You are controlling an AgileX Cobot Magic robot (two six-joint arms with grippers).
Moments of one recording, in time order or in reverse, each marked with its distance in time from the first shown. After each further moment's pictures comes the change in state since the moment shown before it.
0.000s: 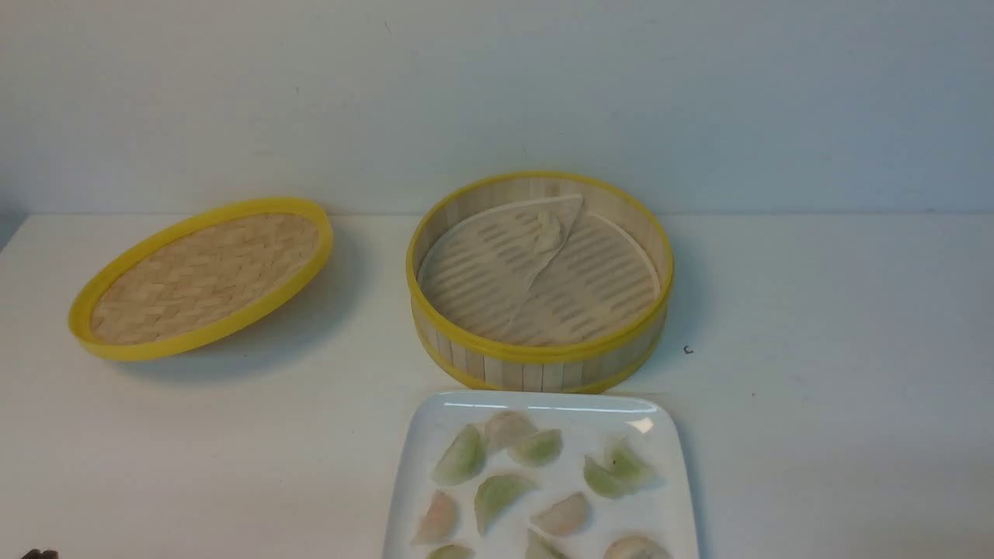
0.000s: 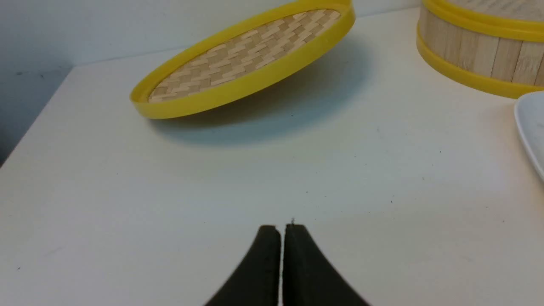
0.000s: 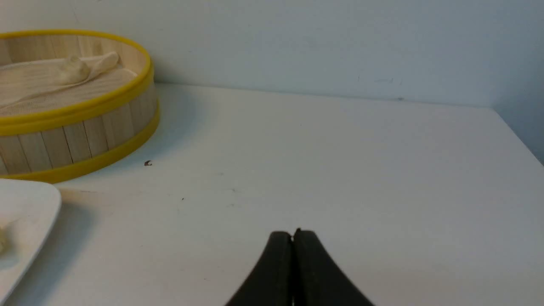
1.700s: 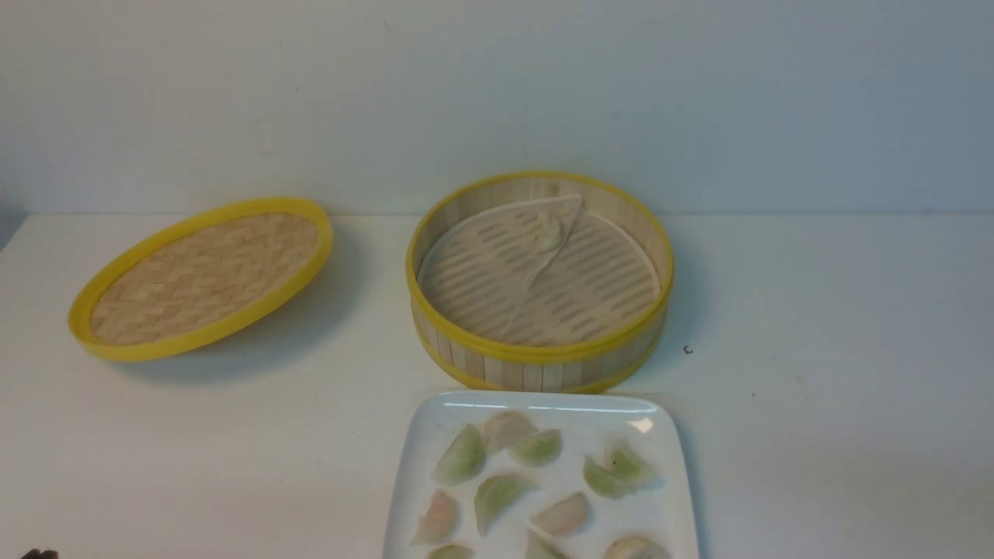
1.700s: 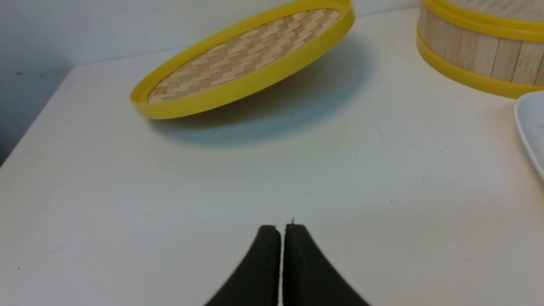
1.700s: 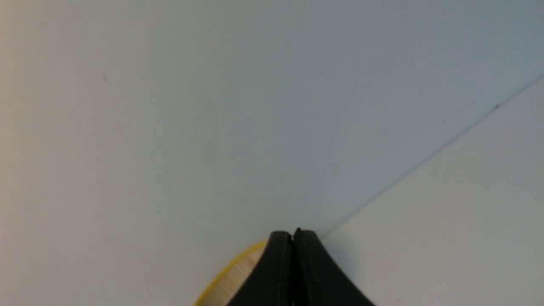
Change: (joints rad) right arm 0.000 0.000 0.005 0.580 -0.302 0.251; left arm 0.000 0.000 0.000 0.000 0.000 0.000
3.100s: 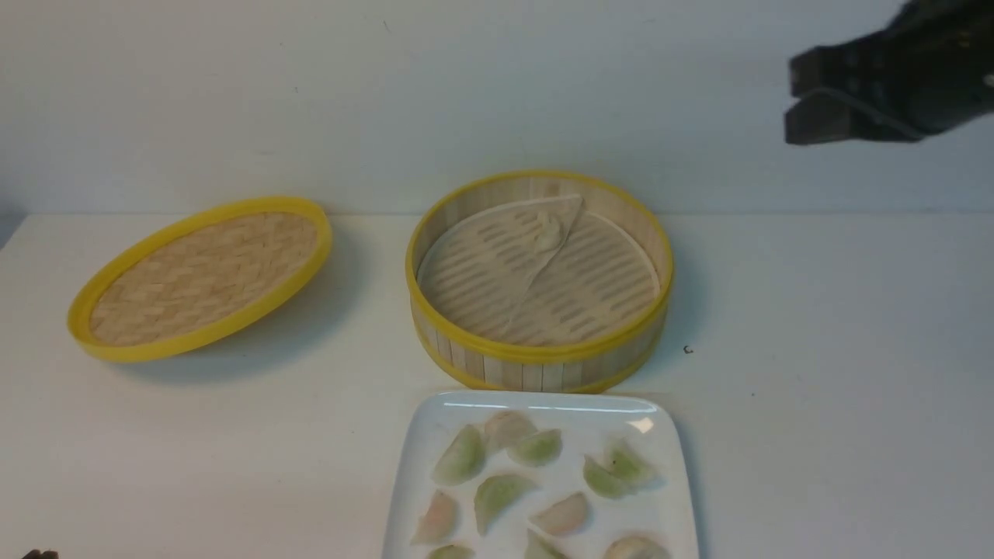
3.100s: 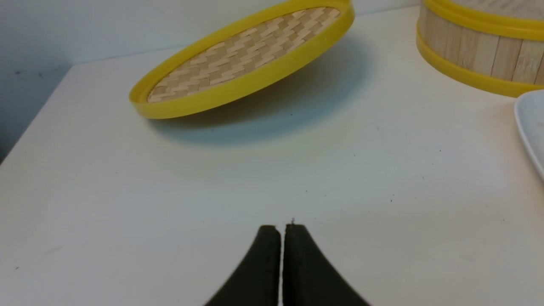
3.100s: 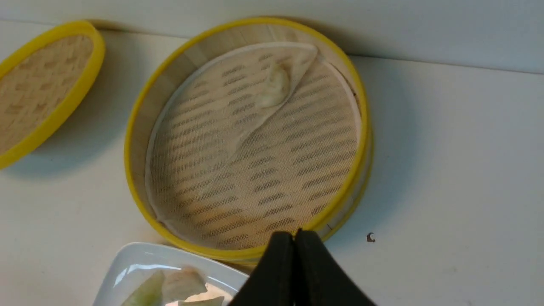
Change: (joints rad) right arm 0.214 1.554 -1.566 -0.216 0.949 -0.311; left arm 0.000 0.000 0.000 0.000 0.003 0.000
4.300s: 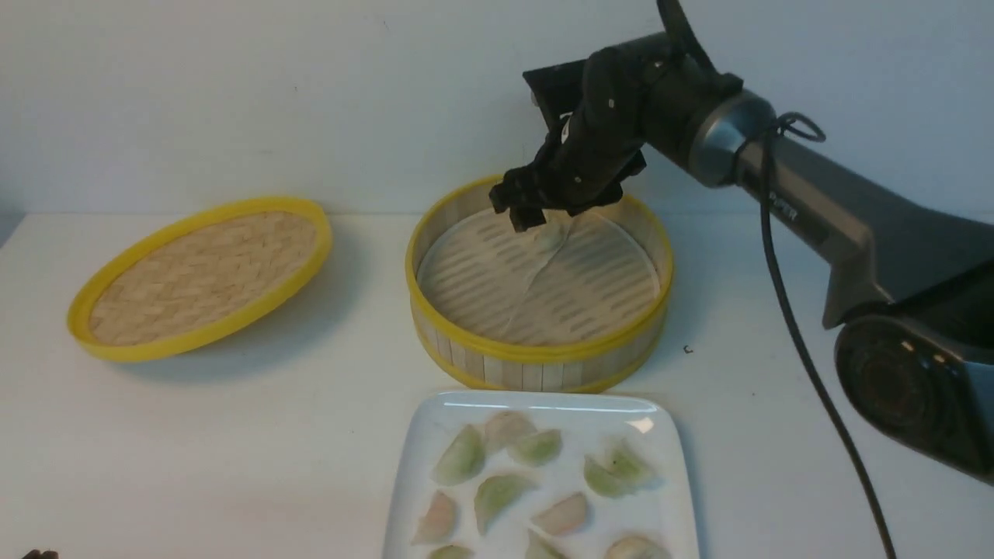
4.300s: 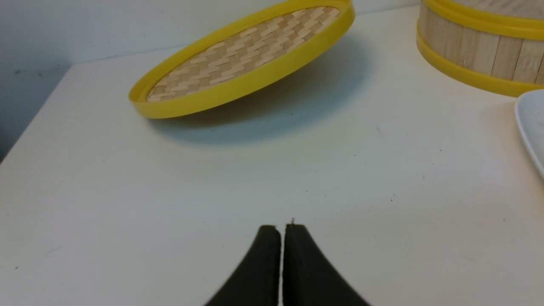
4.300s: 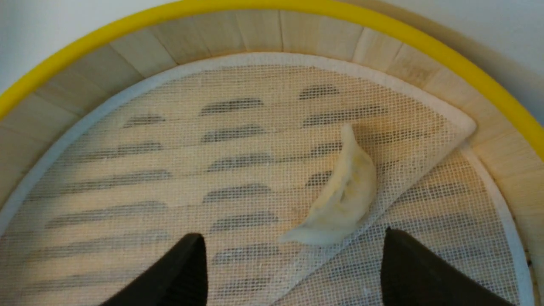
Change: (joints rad) right arm 0.252 0.930 -0.820 -0.301 0.012 0.131; left arm 0.000 0.000 0.000 0.000 0.000 0.000
